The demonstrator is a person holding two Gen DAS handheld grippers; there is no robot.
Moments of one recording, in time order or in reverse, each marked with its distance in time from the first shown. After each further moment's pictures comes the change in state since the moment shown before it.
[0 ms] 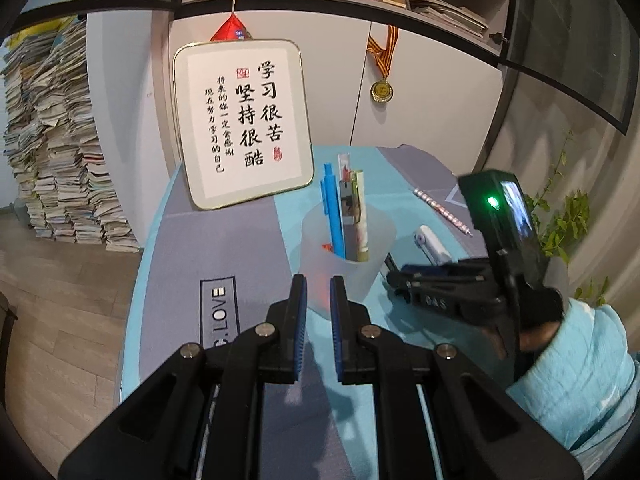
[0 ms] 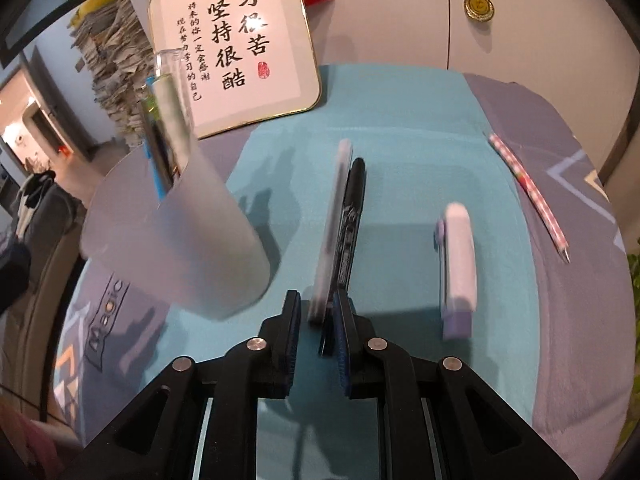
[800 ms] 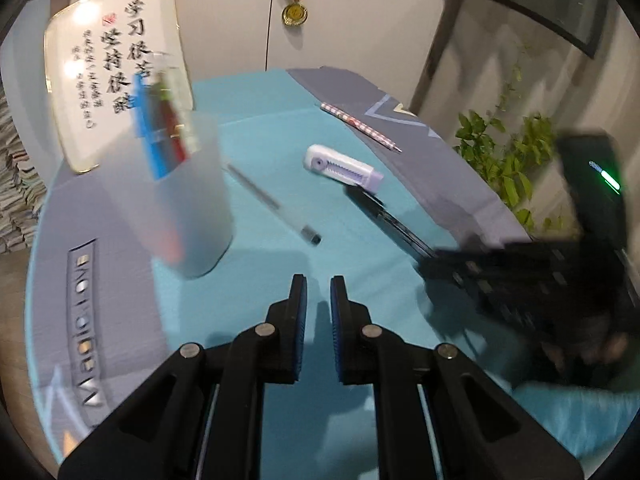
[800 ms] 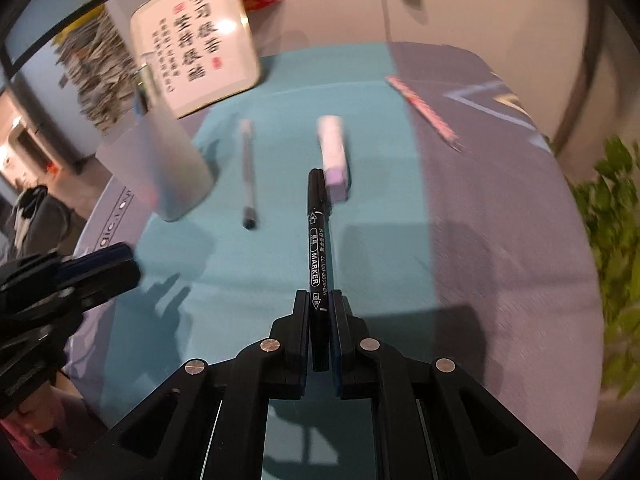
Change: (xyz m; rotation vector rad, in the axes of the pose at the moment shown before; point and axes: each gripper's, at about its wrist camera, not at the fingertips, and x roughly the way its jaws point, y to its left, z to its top) left arm 0.071 -0.093 -0.025 0.119 0.224 -0.149; right arm -0.069 -0.068 -0.089 0.123 0.007 -0.014
